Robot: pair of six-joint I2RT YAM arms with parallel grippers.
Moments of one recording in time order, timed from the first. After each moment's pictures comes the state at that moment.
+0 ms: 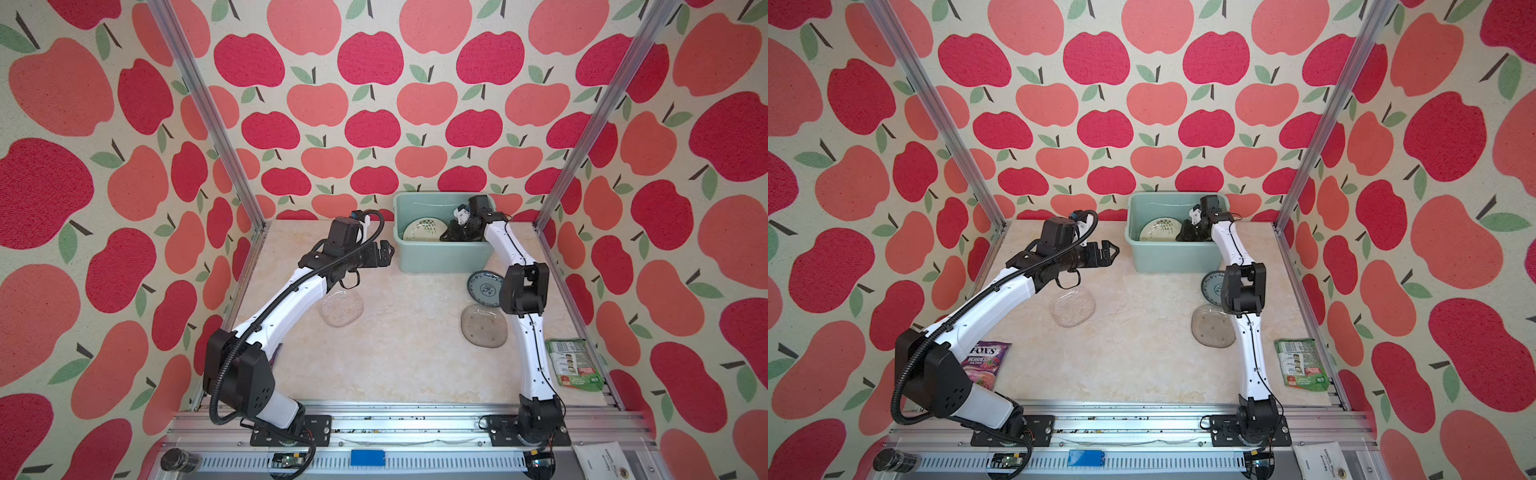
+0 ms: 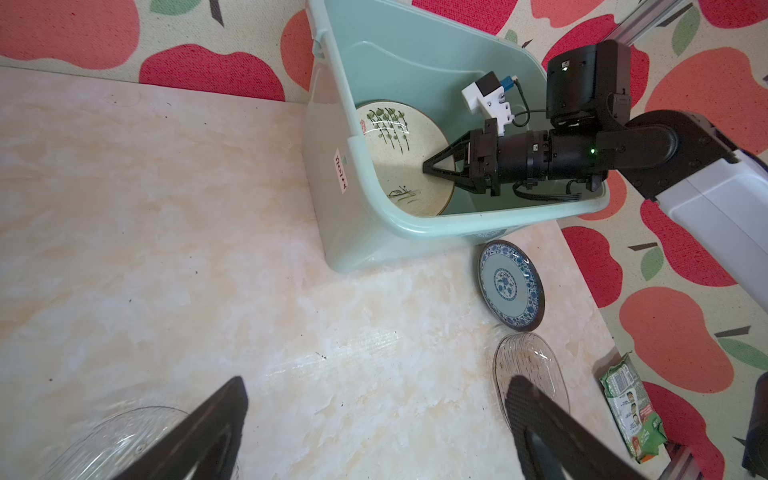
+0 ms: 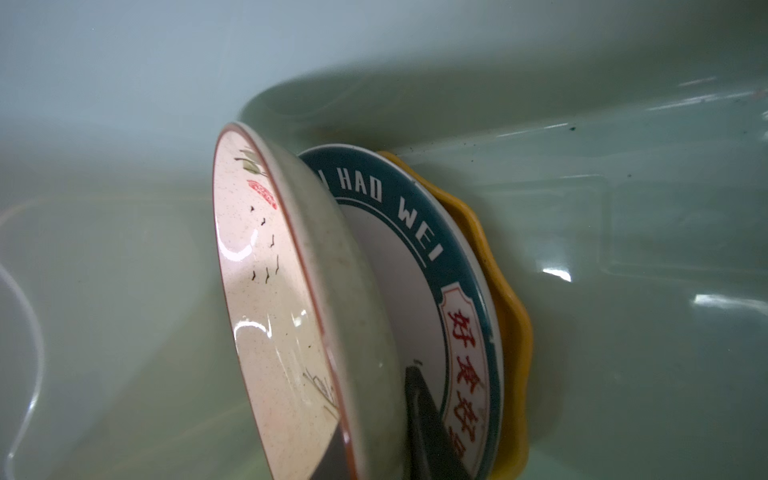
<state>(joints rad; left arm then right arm) -0.45 1.52 1.35 -0.42 0.19 -0.38 0.22 2.60 2.48 -0.86 -0.52 0.39</state>
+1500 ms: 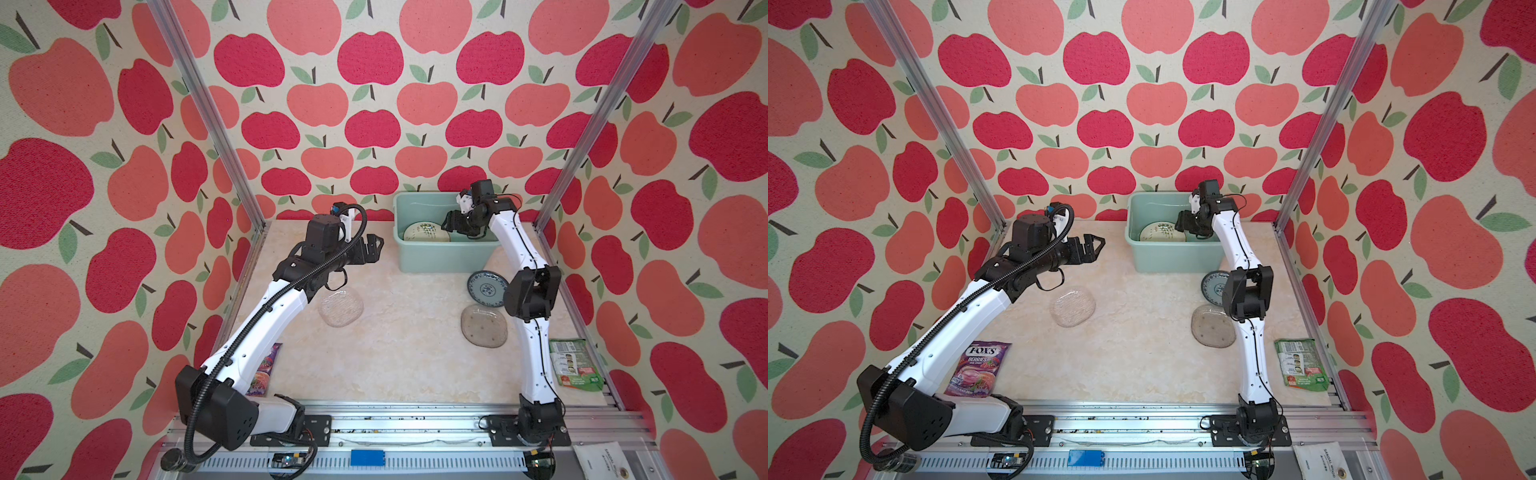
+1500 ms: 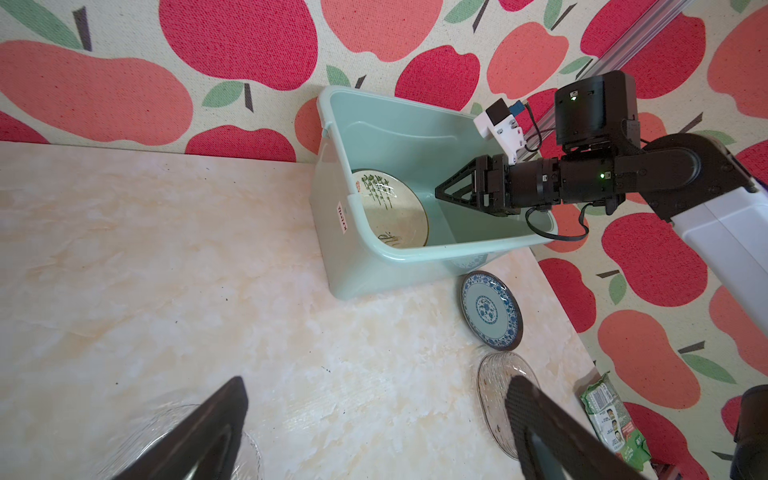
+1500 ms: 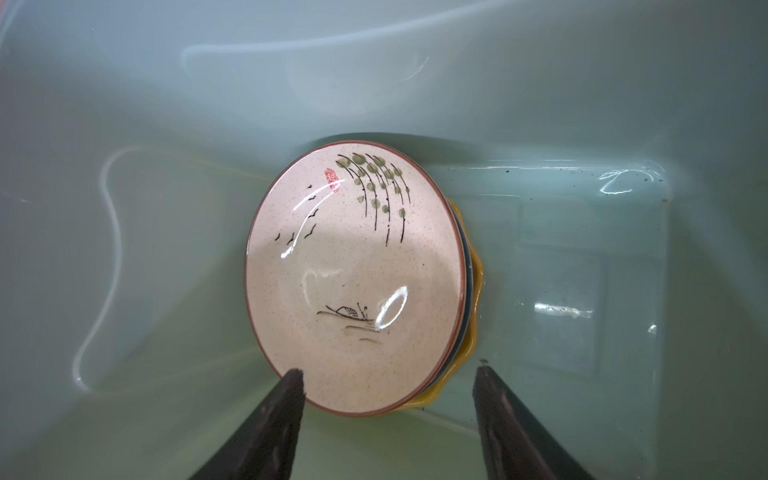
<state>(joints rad) -0.42 1.34 1.34 -0.46 0.17 -0.36 0.26 2.42 2.50 -1.03 -0.30 0.22</state>
